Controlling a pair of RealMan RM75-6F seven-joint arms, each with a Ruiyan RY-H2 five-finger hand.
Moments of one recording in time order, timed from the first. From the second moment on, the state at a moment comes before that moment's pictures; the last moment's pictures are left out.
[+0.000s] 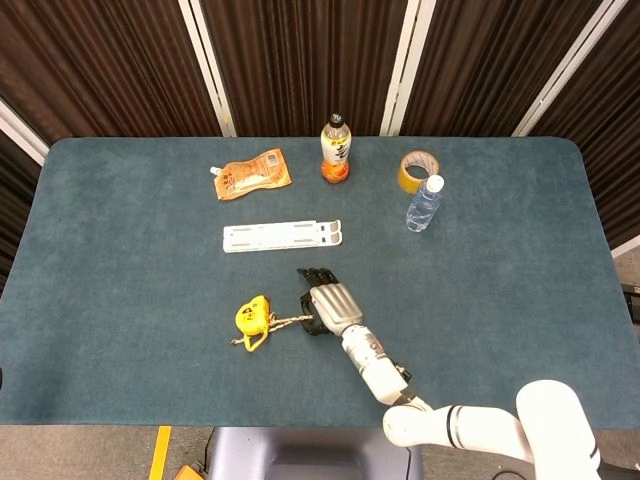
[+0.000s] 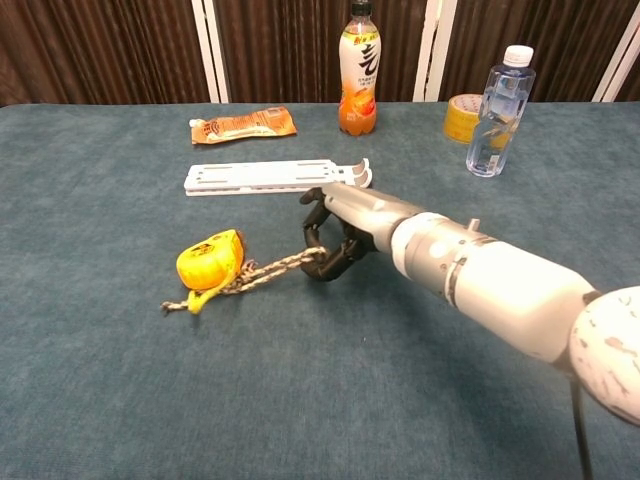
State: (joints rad) left arm 0.06 -0.98 -0.06 -1.67 1.49 1.65 0.06; right arm 0.85 -1.87 0.26 -1.38 -0.91 0.93 -0.35
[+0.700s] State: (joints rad) left arm 0.06 -0.99 -0.05 -1.68 1.51 1.64 0.09; right arm 0.72 -1.67 0.16 -1.47 -1.00 0.99 -0.31
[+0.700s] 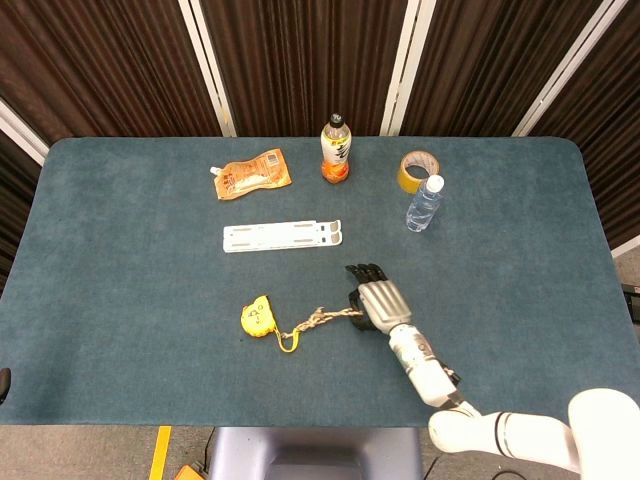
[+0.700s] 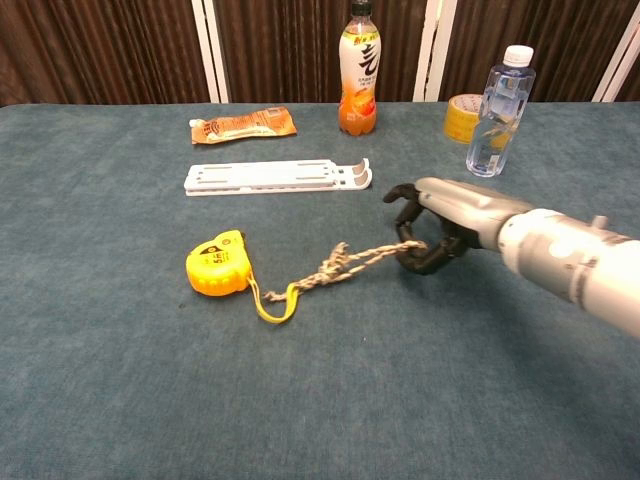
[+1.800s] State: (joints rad) left arm 0.04 -1.01 -0.03 -1.69 1.53 1.62 0.14; right arm 0.35 -1.27 0.04 -1.50 -1.22 1.19 0.16
